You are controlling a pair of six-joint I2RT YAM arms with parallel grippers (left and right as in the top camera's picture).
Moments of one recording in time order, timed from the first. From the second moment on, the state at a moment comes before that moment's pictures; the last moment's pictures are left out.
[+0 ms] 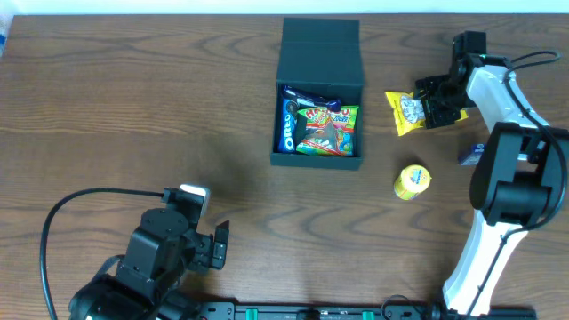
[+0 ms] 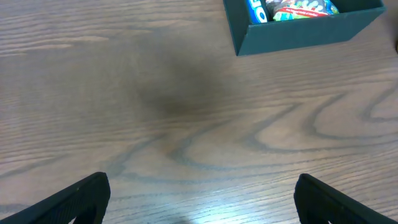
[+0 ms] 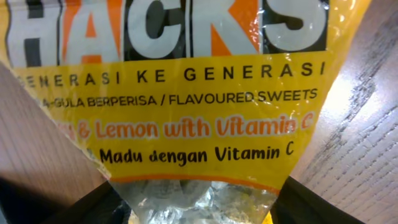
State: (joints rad) left arm -0.47 0.56 0.84 -1.13 -0.11 -0.19; right arm -0.10 2.24 1.72 -0.85 -0.22 1.27
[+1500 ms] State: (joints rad) left arm -0.47 0.56 0.84 -1.13 -0.11 -0.19; right arm -0.10 2.22 1.74 -0.90 -0.30 1.18
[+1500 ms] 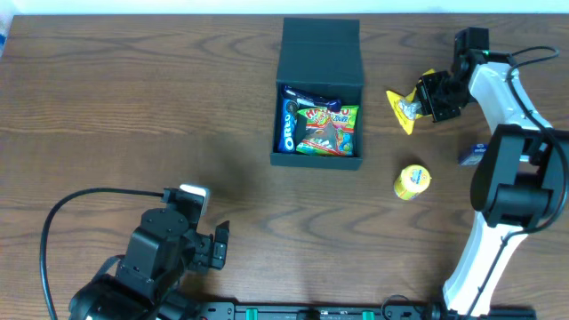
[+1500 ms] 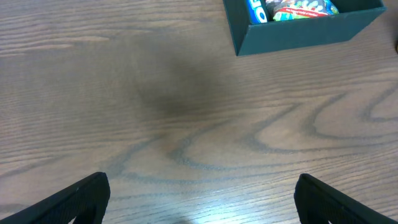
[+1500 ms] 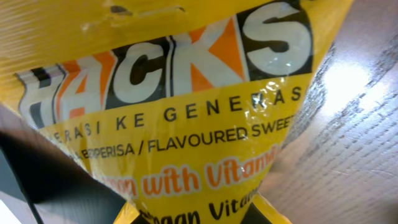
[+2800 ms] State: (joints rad) left arm -0.47 0.56 0.84 -1.13 -0.11 -0.19; right arm 0.44 1.95 1.73 -0.95 -0.44 0.47
